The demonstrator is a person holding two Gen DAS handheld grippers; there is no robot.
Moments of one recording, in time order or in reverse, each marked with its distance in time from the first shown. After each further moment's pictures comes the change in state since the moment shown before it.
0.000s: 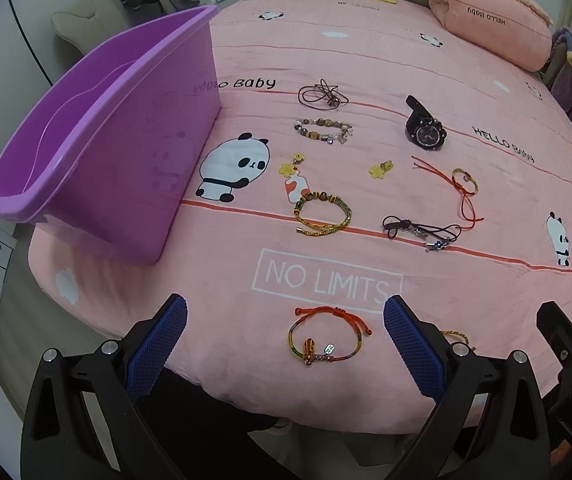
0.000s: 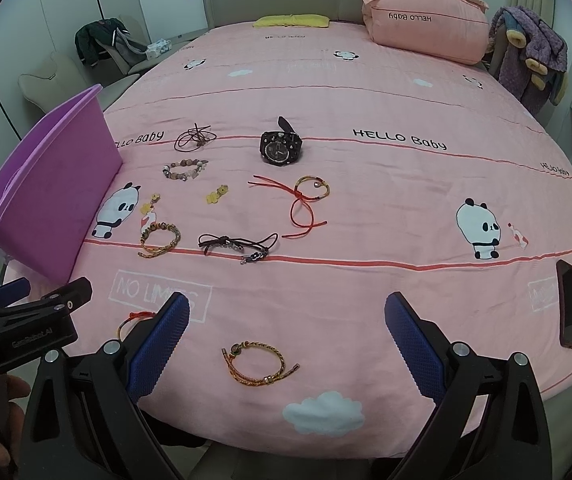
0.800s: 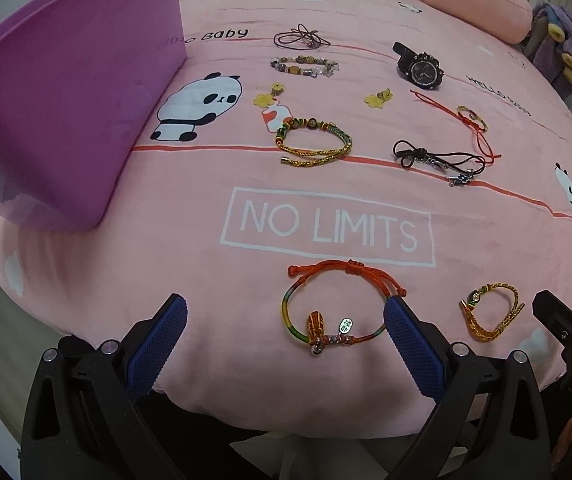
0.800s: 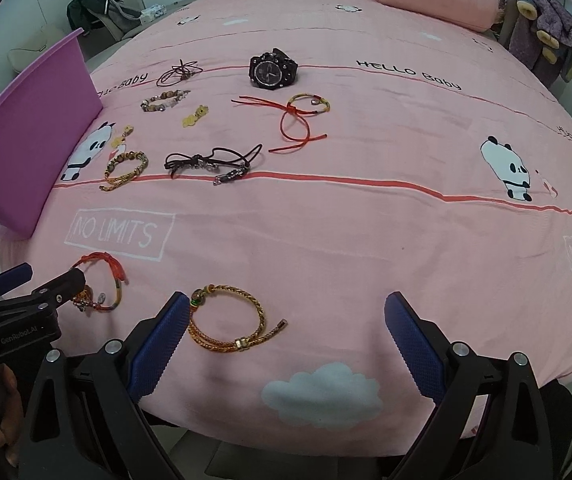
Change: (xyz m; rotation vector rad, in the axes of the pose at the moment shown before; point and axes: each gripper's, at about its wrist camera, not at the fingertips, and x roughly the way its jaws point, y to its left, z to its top) left arm 0.073 0.003 -0.043 0.063 0.035 -0.080; right arm 0.071 -0.014 -0.054 -0.001 0.118 -0.001
